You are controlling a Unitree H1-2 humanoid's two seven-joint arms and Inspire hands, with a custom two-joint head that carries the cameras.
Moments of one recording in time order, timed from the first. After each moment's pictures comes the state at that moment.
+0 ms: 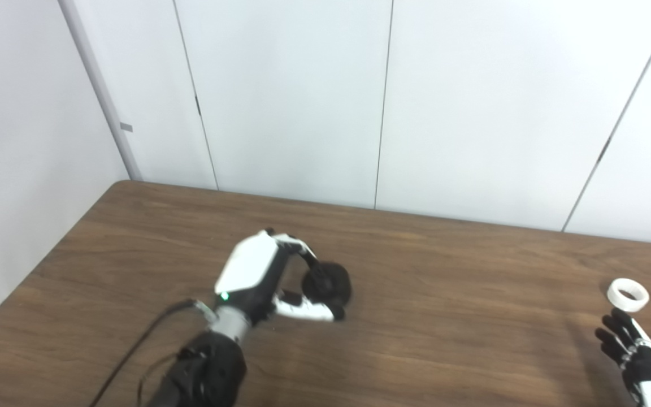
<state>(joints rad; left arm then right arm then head) -0.12 0.30 -0.29 -0.40 0.76 0.43 -0.15 0.11 -0.18 -0.14 -0.08 0.01 -0.20 0.11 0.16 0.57</state>
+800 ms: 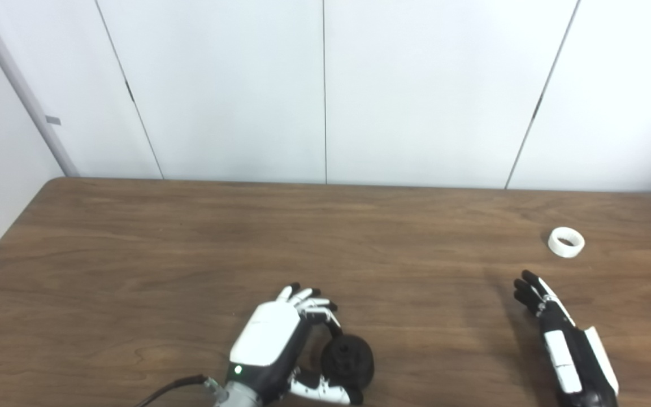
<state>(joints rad) 0.09 0.21 -0.41 -0.34 0.87 0.14 -0.12 0.16 -0.11 -0.07 -0.18 -0.09 -0.08 0.06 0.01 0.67</state>
